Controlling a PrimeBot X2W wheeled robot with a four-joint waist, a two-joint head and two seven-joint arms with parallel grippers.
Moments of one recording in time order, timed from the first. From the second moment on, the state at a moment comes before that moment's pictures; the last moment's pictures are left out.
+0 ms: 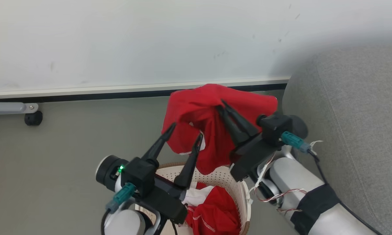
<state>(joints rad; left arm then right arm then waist) -0.31 0.10 -0.47 0.09 -0.32 -0.04 -0.13 -0.69 -0.08 0.73 0.50 0.45 0.03 -0.25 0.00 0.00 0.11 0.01</state>
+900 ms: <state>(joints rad) -0.26 0.16 -0.53 0.05 -0.28 -0.05 -0.08 -0.68 -0.15 0.58 0.49 0.45 -0.01 -0.25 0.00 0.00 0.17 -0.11</state>
